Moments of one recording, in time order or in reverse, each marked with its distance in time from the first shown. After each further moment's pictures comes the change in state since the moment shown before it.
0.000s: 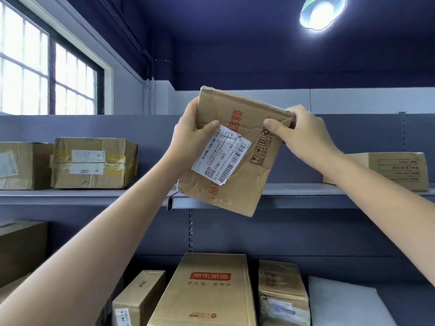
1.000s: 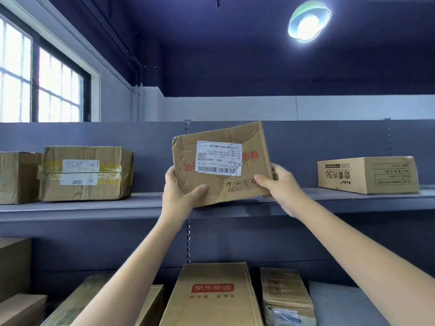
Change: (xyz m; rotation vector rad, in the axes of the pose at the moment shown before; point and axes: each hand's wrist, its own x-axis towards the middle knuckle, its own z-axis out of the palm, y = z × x) left_hand -0.054 -0.103 -0.009 -0.133 0.126 -0.367; right_hand -0.028 0.053 0.085 0.452 -0.157 0.402
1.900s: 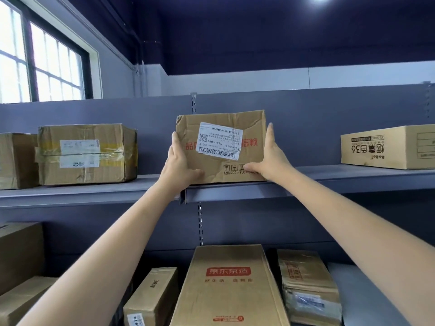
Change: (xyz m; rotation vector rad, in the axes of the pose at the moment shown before) left_hand 0.071 -0.033 -0.019 0.656 -0.158 0.110; right_hand 0.061 0.029 0.055 -0.490 -0.047 -0.167
